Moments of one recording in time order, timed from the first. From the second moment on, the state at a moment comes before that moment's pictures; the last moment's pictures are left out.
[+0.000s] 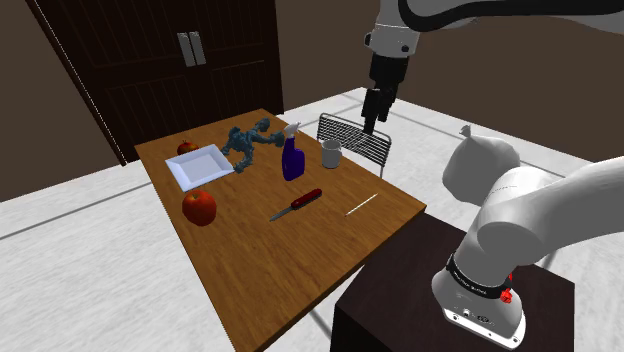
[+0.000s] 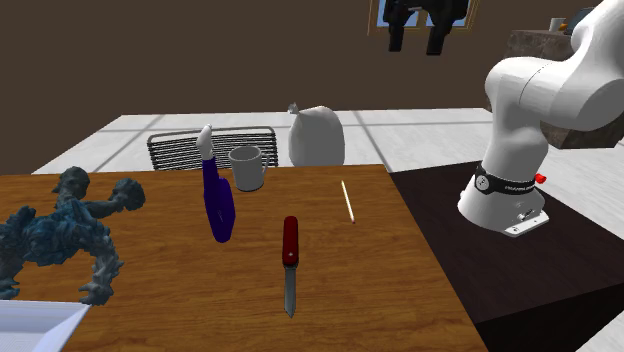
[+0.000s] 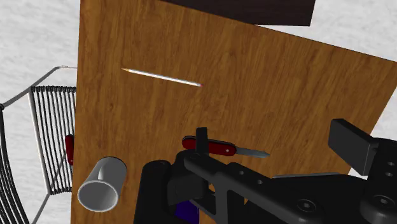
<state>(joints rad) -0.02 -0.75 0.00 -2.38 0.07 1.66 -0.16</state>
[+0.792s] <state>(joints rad) 0.06 -0.45 -0.06 -2.42 0.02 1.97 -0.48</state>
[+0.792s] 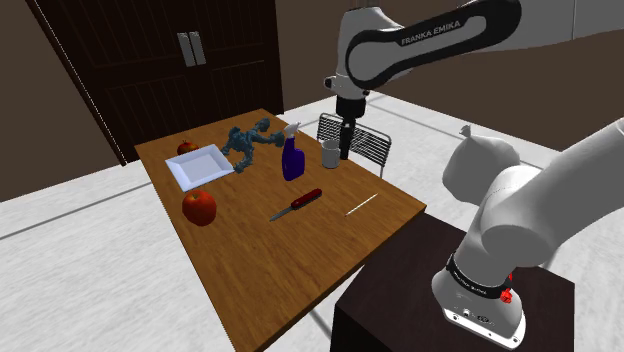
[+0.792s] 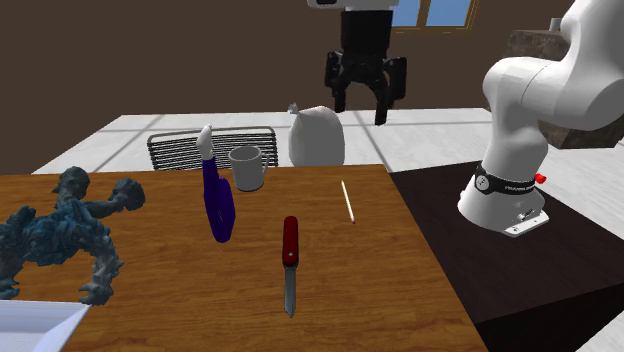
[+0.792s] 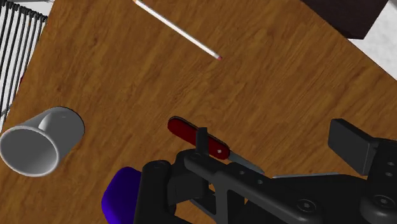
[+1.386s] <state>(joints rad) 0.12 -0.12 -0.08 -2.35 0.00 2.21 -0.76</state>
